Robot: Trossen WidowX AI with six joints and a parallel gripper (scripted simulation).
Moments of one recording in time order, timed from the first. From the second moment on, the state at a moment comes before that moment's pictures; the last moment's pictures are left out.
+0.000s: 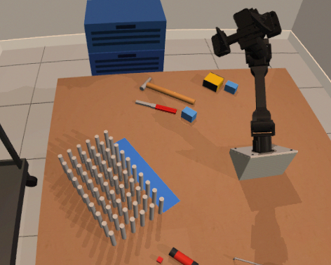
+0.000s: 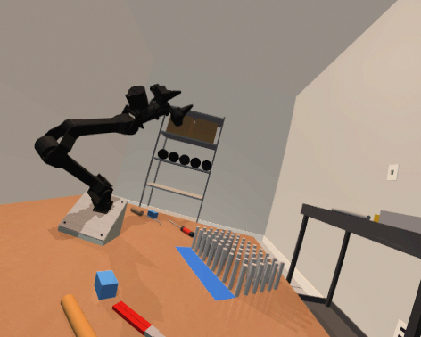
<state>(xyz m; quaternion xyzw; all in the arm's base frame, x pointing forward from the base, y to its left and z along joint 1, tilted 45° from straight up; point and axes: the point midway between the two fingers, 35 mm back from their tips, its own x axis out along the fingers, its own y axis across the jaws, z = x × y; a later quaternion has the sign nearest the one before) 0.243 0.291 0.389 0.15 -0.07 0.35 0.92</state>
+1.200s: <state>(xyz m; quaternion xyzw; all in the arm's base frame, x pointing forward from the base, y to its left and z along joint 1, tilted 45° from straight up) 0.370 -0.032 0.063 -0.17 0.29 -0.10 0.94</state>
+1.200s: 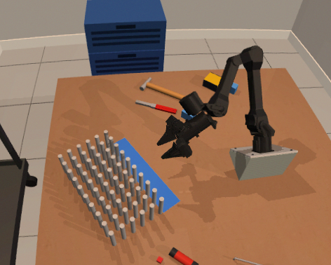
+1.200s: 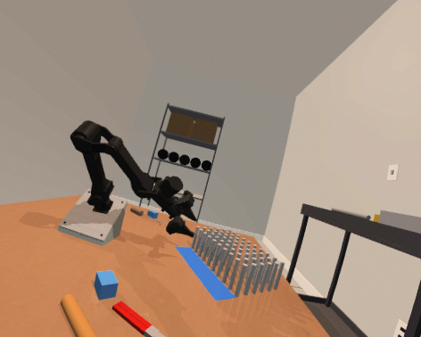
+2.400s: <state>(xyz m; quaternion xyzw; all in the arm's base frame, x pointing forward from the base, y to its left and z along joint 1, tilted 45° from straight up) 0.381 0.039 0.004 -0.06 0.38 -0.06 0.92</state>
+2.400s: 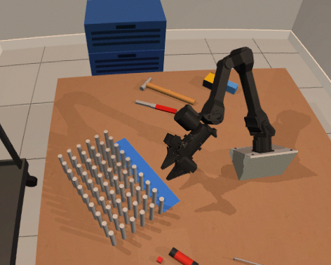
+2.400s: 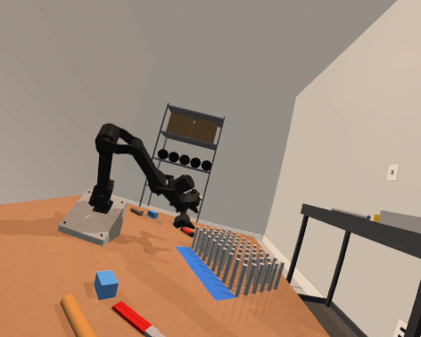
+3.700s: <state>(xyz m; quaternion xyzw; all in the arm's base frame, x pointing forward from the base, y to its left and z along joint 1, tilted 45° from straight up) 0.186 0.236 -0.242 0.05 0.58 -0.29 0.76</state>
